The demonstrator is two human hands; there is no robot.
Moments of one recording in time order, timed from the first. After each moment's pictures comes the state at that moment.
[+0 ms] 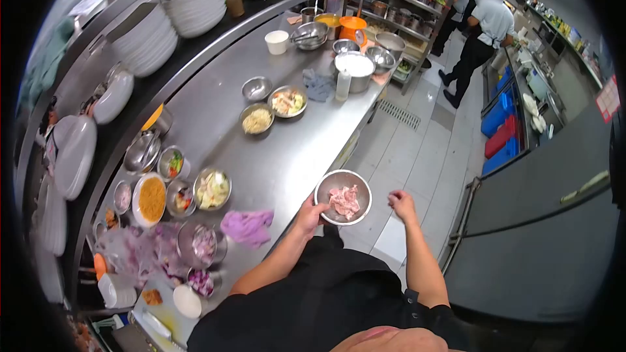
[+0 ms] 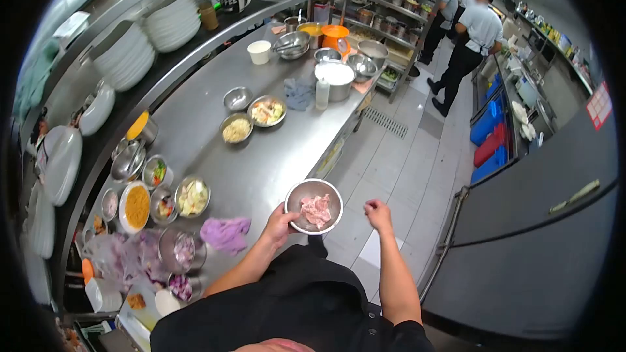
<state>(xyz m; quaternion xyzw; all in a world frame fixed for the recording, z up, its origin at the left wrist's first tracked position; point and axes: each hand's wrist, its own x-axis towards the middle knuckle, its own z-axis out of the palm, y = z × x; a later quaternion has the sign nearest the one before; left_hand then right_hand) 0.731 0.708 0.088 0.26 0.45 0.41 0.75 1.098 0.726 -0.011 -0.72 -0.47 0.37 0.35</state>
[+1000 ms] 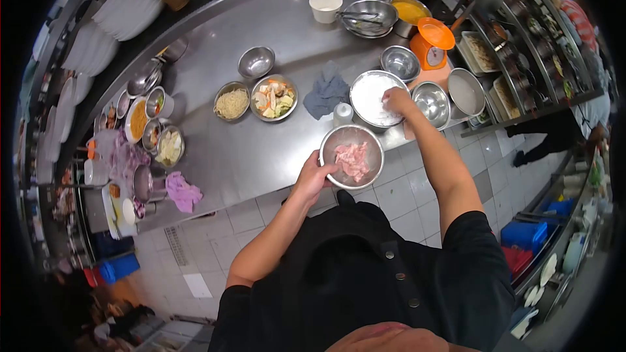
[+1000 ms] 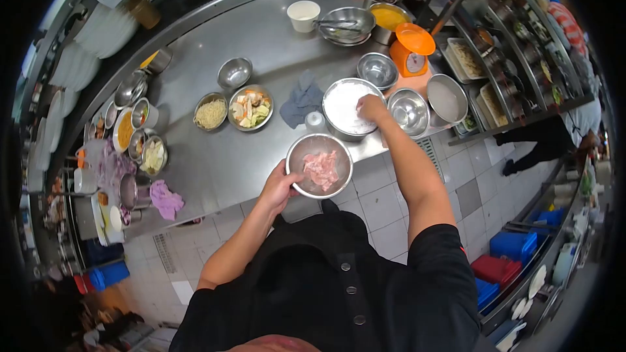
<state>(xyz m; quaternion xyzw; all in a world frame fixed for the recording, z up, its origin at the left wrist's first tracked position) 0.975 1.116 0.150 0.09 0.56 0.60 0.57 1.097 1.492 0.049 -0.31 -0.92 0.22 0.03</state>
